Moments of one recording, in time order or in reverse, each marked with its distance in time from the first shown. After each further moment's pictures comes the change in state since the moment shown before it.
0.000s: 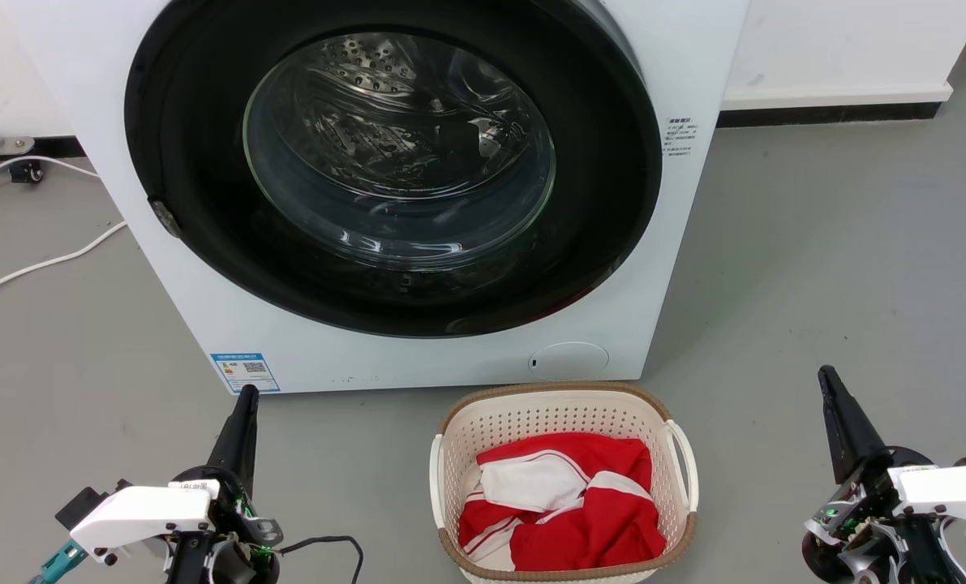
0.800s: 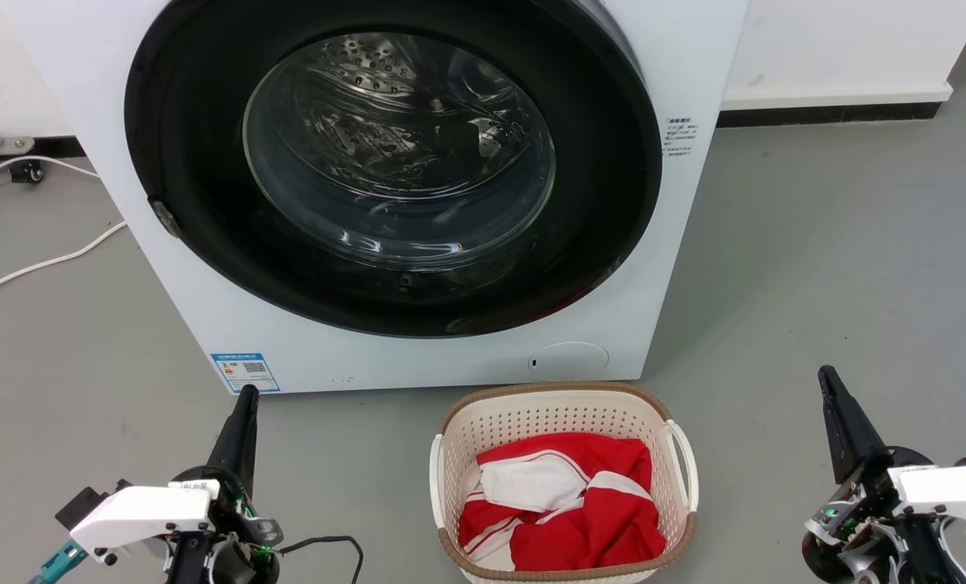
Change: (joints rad) left arm 0.000 0.000 0.001 0.000 0.000 0.000 0.000; right arm 0.000 0.000 0.000 0.000 0.000 0.000 0.000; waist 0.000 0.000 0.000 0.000
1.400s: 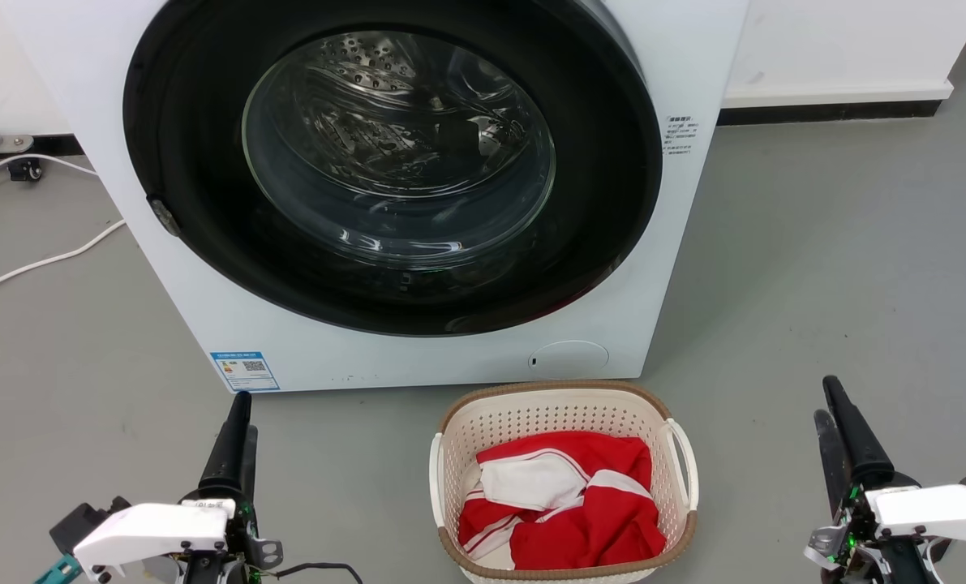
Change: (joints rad) left arm 0.042 -0.006 -0.007 -0.005 0.134 0.004 -0.053; right arm 0.043 0.003 0.010 0.004 -0.156 0.000 -0.053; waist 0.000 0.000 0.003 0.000
